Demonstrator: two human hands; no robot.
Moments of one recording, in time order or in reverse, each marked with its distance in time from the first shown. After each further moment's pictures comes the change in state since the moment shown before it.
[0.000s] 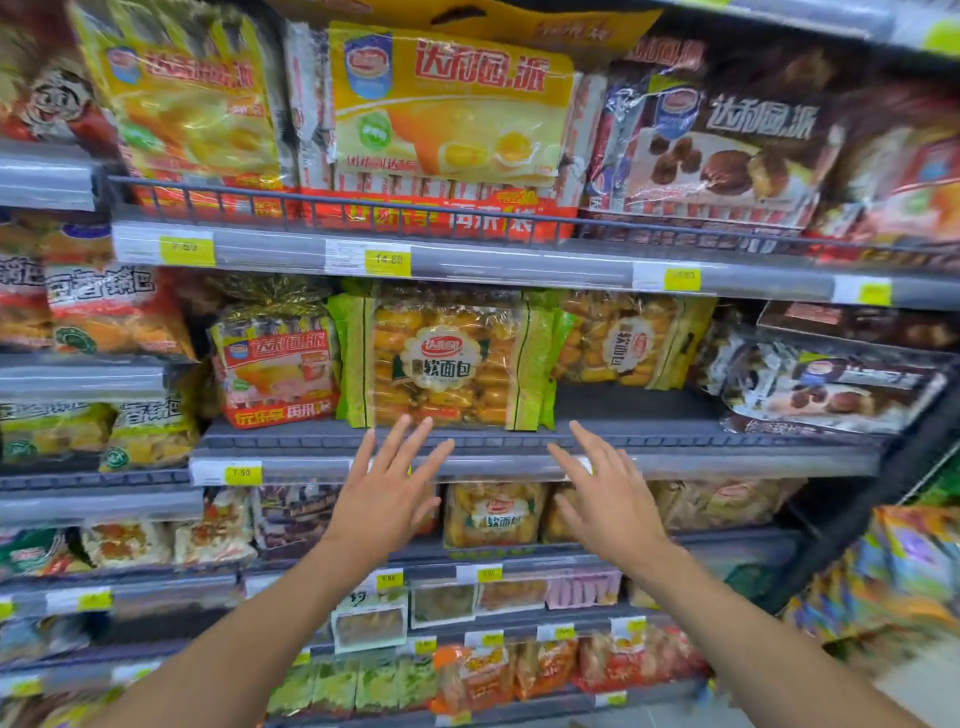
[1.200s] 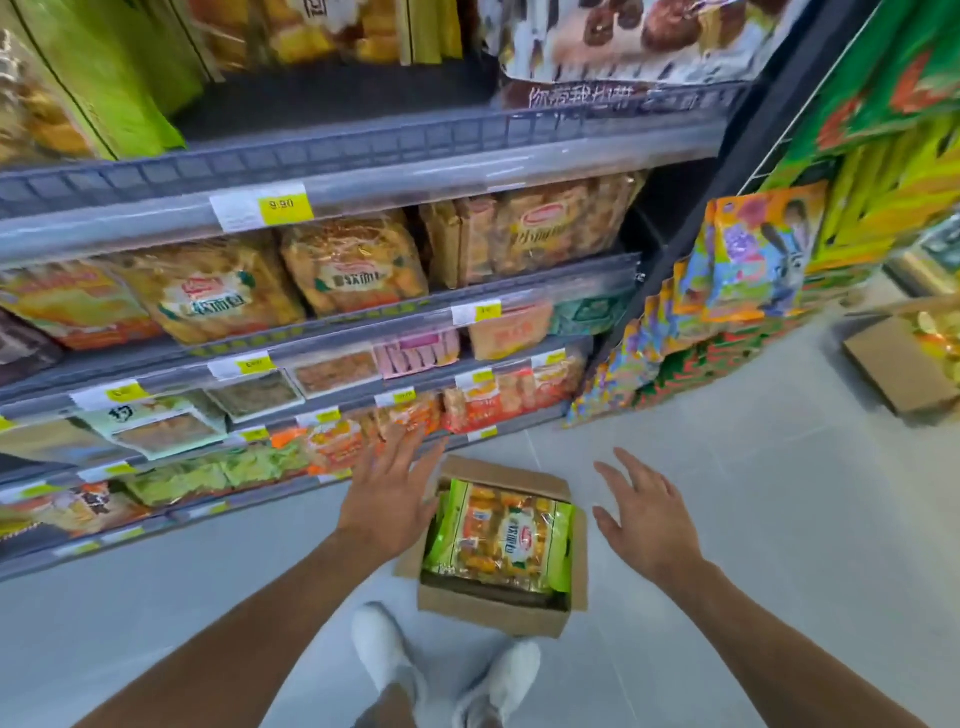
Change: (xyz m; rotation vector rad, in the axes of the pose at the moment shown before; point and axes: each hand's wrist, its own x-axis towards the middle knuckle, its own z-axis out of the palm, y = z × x) left_hand -0.055 0.440 0.158 -0.288 -0.683 0.116; right_hand -0.372 0.334 0.181 0.173 -0.514 0.430
